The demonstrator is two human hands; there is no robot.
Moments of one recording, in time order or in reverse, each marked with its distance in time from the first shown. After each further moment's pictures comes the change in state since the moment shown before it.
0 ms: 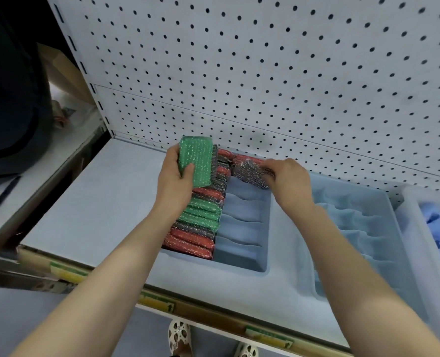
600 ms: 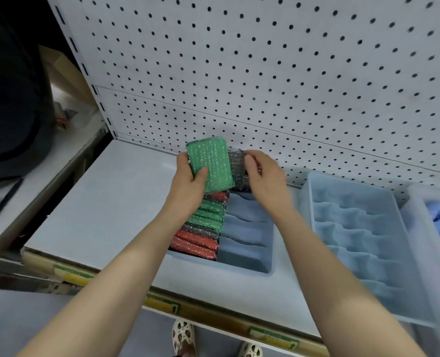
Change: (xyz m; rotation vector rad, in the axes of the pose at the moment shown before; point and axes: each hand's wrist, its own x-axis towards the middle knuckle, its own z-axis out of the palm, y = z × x) left_hand -0.005 0.002 0.009 -0.056 -0.148 -0.061; right_hand -0.007 -0.049 0.015 0.596 0.077 0.072
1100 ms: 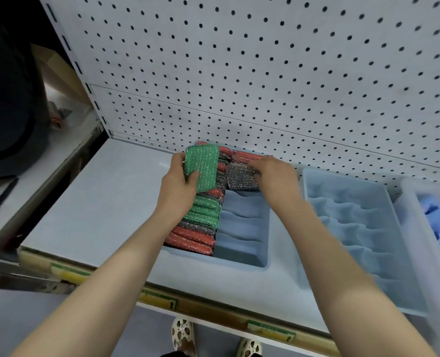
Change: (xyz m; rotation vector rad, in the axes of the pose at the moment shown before) left_hand 0.000 -0.014 -0.006 0.251 0.066 0.039; right_hand 0.007 0.024 -0.021 -0.684 -0.131 -0.143
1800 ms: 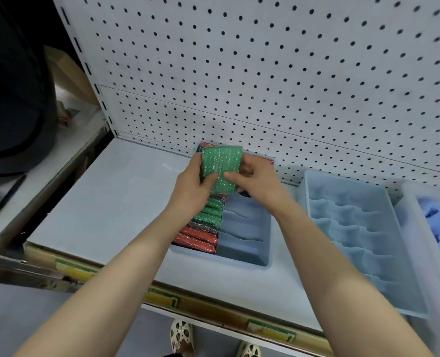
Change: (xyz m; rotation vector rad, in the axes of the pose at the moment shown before) left_hand -0.009 0.017 0.006 -0.093 -0.118 0.087; right_hand -0.013 -0.043 -0.017 1.069 -0.178 0.079
